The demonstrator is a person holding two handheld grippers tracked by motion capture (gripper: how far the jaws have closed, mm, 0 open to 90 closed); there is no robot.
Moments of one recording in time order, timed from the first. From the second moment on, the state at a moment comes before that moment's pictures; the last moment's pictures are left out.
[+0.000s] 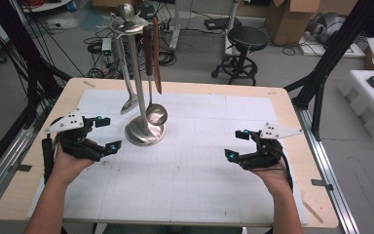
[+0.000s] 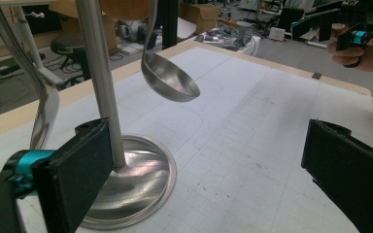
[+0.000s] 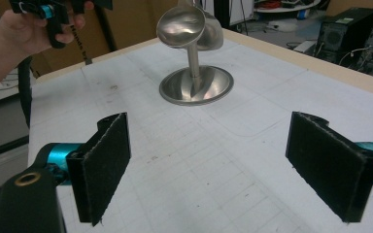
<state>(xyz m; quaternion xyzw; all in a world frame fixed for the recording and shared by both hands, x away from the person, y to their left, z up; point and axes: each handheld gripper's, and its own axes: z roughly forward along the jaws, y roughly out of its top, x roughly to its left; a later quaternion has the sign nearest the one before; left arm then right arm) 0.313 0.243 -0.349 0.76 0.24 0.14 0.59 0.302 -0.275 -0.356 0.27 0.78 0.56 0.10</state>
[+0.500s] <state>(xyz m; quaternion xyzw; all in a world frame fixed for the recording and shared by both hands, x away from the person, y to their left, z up) 0.312 0.244 -0.349 0.76 0.24 0.14 0.59 0.301 -0.278 -0.355 0.27 0.77 0.57 0.11</state>
